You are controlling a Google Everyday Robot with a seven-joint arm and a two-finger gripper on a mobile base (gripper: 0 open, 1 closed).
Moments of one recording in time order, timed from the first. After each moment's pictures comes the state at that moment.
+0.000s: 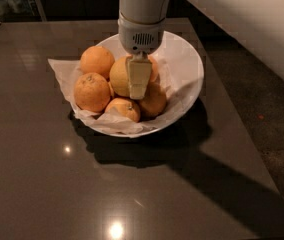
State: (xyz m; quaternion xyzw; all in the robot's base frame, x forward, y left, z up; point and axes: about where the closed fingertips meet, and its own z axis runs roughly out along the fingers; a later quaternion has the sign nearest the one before) arm 0.538 0.011 0.920 -0.73 0.68 -0.01 0.08
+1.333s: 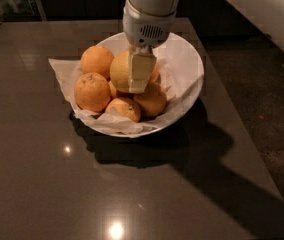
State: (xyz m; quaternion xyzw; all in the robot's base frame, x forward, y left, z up) arm 0.531 0.012 0.948 -0.74 0.66 0.00 0.14
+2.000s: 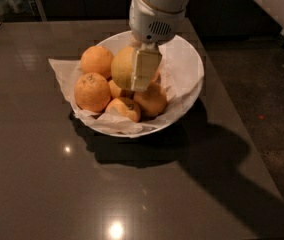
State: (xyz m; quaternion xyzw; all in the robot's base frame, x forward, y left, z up) arm 0.527 0.009 0.961 -0.73 0.66 0.01 0.17
